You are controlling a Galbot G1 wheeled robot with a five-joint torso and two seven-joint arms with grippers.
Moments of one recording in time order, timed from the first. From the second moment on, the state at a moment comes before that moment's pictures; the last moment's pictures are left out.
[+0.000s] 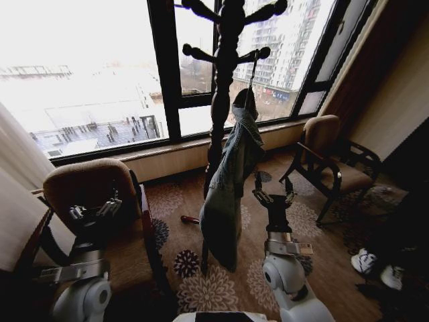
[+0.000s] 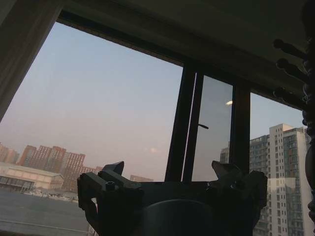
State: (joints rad) left arm 1.65 -1.50 -0.86 -2.33 -0.48 -0.25 0.09; right arm -1.46 1.35 0.37 2.20 0.17 0.38 0.27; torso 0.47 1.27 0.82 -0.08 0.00
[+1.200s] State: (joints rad) left arm 1.65 -1.49 -0.86 -2.33 -0.48 -0.25 0.08; right arm -1.46 1.35 0.37 2.20 0.17 0.37 0.27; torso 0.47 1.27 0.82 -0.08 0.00
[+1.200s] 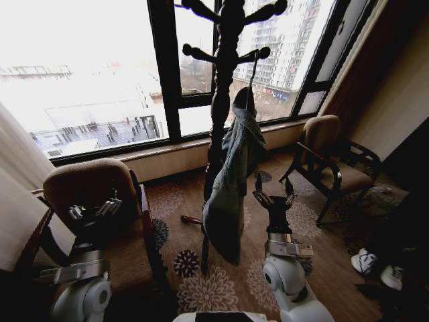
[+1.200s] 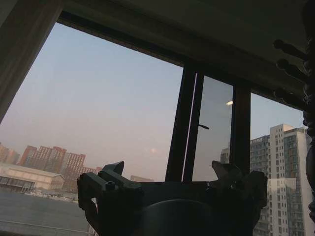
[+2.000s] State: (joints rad) left arm 1.65 -1.49 -0.86 -2.33 -0.48 -0.25 0.08; right arm -1.46 1.35 0.37 2.20 0.17 0.37 0.27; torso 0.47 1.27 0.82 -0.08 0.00
